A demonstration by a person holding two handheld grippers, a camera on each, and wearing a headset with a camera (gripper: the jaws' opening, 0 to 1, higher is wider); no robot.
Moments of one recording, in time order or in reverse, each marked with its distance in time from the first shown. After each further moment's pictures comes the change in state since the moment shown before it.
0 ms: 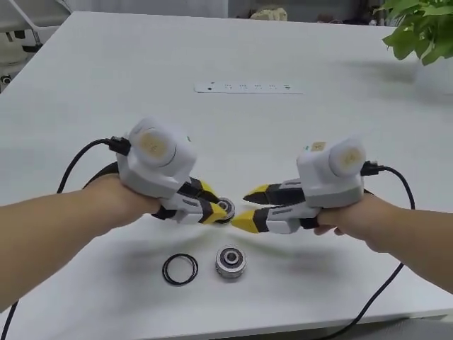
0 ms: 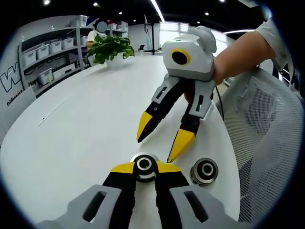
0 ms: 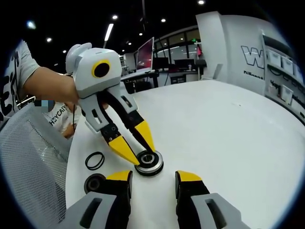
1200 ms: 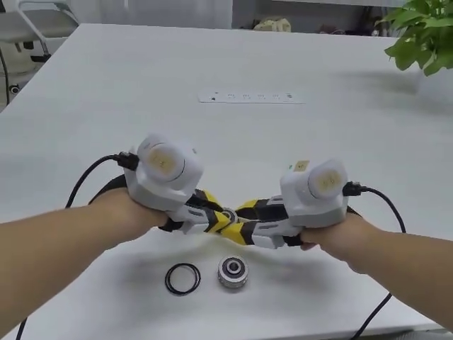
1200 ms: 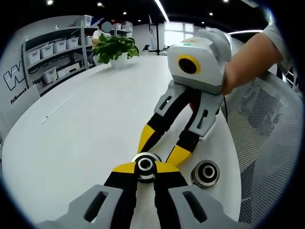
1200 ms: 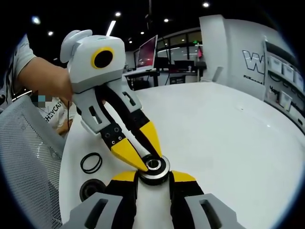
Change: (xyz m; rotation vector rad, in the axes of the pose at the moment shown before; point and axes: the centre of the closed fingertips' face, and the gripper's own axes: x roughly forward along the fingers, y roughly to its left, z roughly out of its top) left arm 0.004 0.003 0.000 -0.017 0.001 0.043; right arm 0.018 0.006 0.000 -0.045 0.007 -0.041
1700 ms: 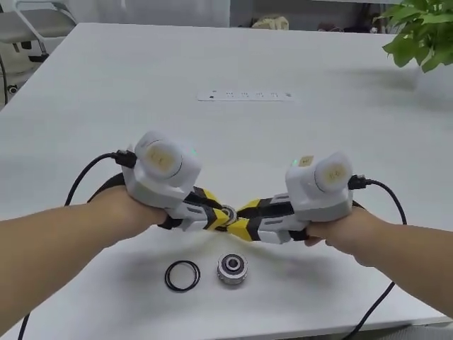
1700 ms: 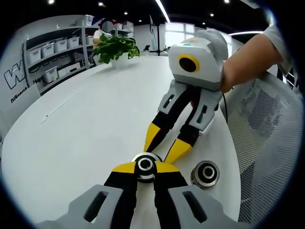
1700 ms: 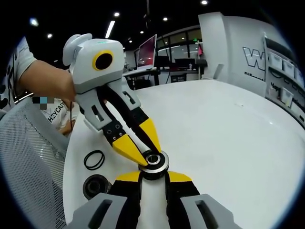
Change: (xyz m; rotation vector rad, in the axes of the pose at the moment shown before) left arm -0.001 0.000 0.000 -0.010 -0.004 0.001; right arm -0.008 0.000 -0.005 0.023 0.011 0.025
